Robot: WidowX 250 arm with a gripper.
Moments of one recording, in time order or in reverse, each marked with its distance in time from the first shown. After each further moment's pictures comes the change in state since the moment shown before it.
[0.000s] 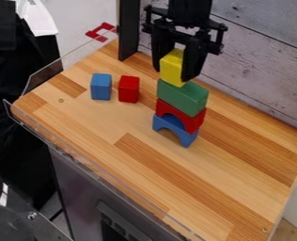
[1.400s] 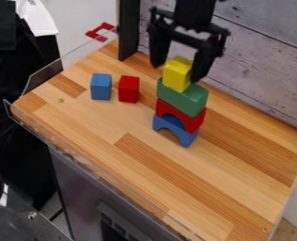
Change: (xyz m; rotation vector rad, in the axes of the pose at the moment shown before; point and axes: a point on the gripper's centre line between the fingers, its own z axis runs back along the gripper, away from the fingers) arm 0.018 0.006 0.003 0.055 0.001 0.068
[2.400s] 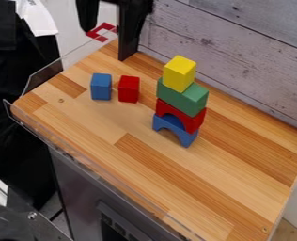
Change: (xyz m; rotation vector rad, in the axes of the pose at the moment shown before) arm -0.033 0.090 0.020 0.032 -0.045 0.238
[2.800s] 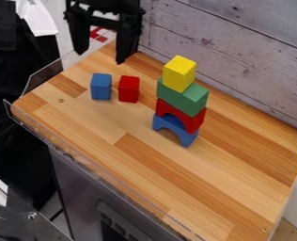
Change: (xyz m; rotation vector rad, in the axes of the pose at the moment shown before) arm 0.001 0.011 -0.032 -0.061 0.015 0.074
